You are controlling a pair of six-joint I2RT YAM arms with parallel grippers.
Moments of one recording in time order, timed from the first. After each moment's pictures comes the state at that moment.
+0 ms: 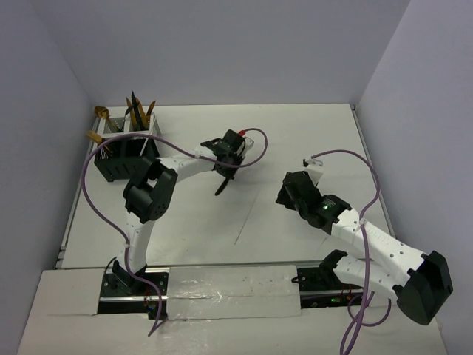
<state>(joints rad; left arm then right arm) -0.70 2.15 1.59 -0.49 -0.08 -0.04 0.66 0.96 0.67 -0.52 0.46 0.82</state>
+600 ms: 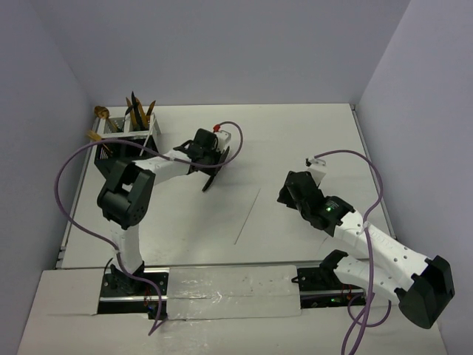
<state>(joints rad) -0.56 1.96 1.28 -0.20 0.03 -0.03 0.66 0.92 0.67 -0.52 0.48 0.81</state>
